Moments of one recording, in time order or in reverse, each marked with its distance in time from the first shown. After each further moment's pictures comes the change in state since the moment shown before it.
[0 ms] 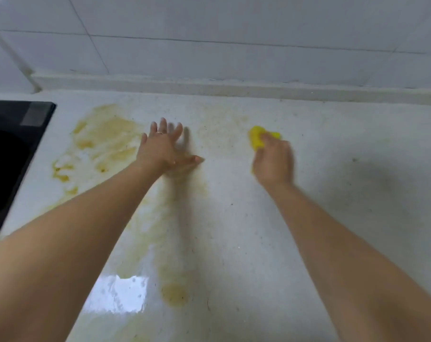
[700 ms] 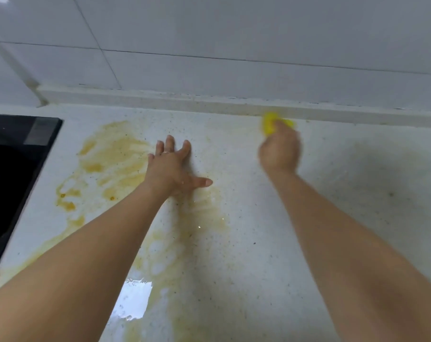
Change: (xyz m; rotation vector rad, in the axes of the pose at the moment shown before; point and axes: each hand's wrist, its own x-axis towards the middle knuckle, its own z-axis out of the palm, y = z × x) left_hand 0.037 -0.024 0.008 -0.022 -0.058 -0.035; right_hand 0.085 -0.039 0.031 0.010 0.031 0.154
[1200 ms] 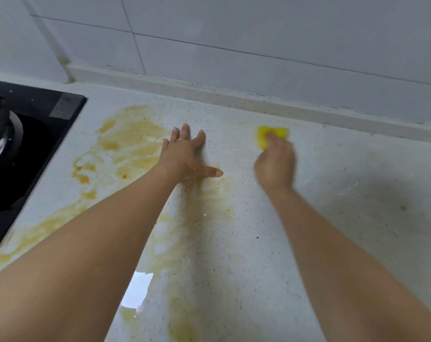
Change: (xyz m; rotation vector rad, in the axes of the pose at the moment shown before) left_hand -0.002 -0.003 0.002 -0.049 0.032 -0.006; right_hand -0.042 -0.010 0.008 0.004 -0.098 -0.219
